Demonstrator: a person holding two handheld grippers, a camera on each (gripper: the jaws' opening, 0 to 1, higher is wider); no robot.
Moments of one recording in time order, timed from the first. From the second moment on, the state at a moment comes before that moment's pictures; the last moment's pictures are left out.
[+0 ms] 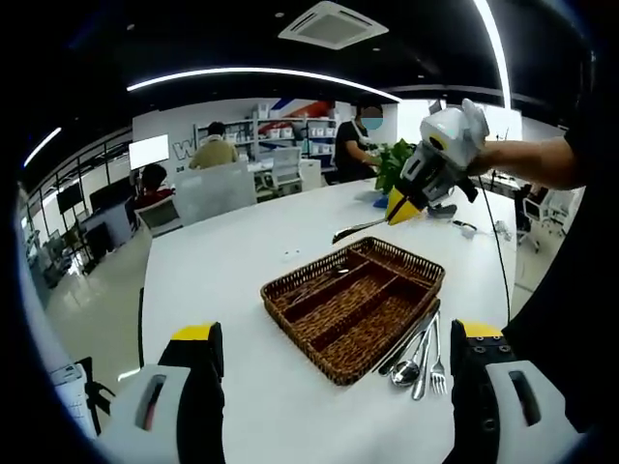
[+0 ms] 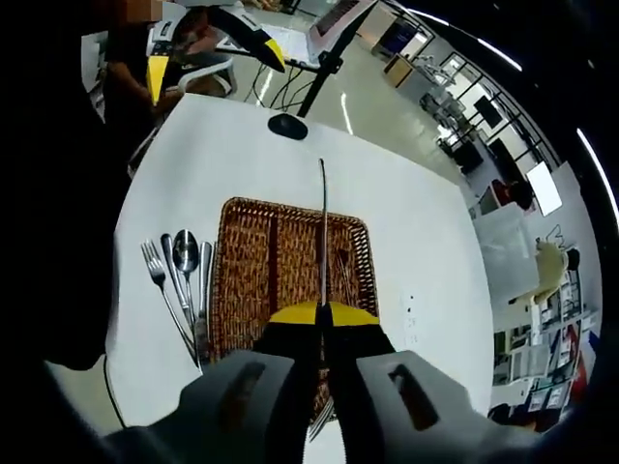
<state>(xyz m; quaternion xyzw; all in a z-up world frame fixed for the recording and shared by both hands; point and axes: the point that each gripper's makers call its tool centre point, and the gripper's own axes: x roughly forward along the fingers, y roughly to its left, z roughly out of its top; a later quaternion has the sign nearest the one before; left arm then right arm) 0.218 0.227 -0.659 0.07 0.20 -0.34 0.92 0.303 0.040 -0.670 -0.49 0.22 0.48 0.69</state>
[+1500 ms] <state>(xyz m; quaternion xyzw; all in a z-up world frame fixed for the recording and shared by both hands) 0.199 0.253 -0.667 0.04 0.22 -0.30 0.93 0.383 0.048 -0.754 -0.55 0.22 0.41 0.69</state>
